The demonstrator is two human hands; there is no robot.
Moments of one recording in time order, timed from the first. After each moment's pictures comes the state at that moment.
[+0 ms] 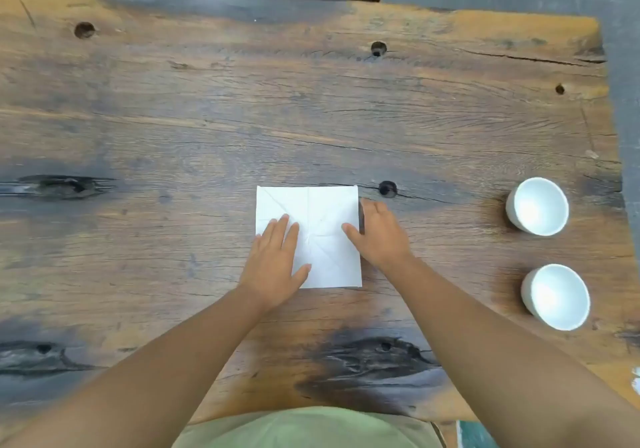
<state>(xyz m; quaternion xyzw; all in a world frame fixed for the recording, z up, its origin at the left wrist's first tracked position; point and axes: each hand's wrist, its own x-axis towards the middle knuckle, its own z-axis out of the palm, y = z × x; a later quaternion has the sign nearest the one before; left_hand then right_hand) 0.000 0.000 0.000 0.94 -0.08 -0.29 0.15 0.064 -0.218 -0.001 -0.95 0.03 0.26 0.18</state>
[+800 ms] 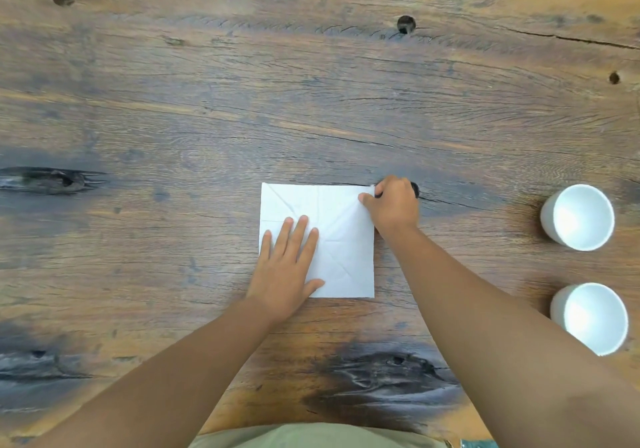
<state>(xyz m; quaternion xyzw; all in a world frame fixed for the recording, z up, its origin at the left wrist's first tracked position) 0.001 -0.002 -0.037 0.94 -0.16 -0.29 0.04 0.131 -0.201 -0.033 -0.92 0.21 0.22 0.25</state>
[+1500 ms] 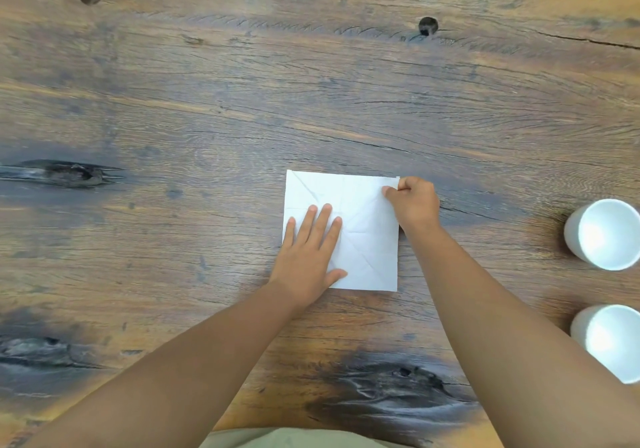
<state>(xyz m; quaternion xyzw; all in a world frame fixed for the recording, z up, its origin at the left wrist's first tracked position) 0.029 -0.022 -0.036 0.94 -0.16 -0.29 0.05 0.145 -0.215 -0.041 -0.86 0.27 0.19 0.39</state>
